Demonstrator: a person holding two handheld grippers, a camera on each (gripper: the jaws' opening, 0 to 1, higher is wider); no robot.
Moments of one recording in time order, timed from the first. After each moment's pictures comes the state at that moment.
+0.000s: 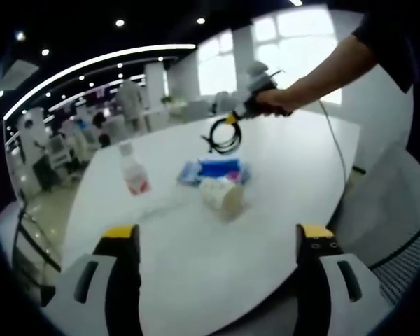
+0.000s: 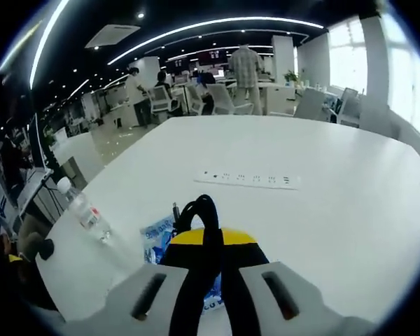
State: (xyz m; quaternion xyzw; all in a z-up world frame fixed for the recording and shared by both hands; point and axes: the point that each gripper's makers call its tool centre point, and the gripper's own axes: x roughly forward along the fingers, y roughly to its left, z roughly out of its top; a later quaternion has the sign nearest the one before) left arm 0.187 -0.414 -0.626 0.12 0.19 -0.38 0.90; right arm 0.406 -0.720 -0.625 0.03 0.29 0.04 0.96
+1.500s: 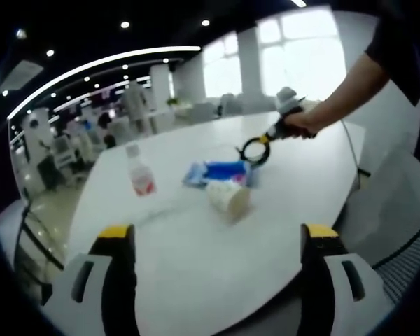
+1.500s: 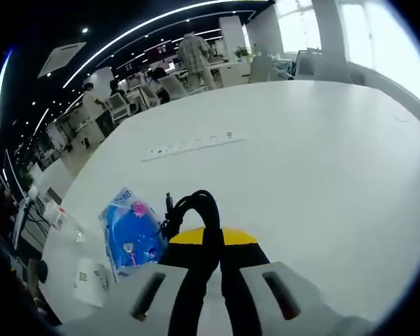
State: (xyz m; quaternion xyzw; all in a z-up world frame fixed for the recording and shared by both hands) left arm 0.191 -0.409 -0.623 0.12 0.18 -0.37 0.90; right arm 0.337 -0.788 -0.688 0.14 0.33 -0.08 0.93
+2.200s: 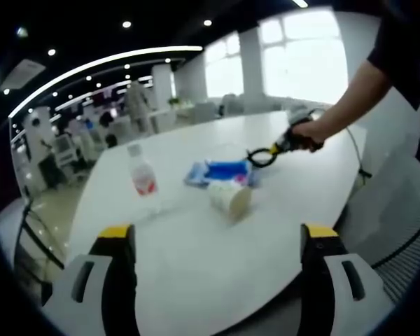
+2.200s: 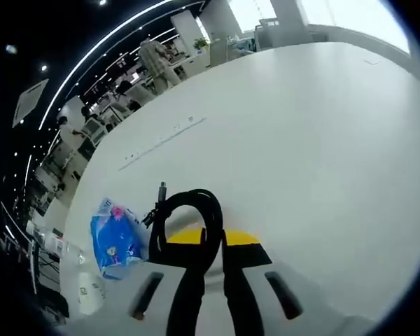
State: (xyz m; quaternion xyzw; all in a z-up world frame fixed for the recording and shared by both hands) left arm 0.192 -0.409 -0.623 0.12 0.18 -0.36 0.91; right arm 0.295 -0.790 -0.713 0.26 0.33 -0.14 0.90
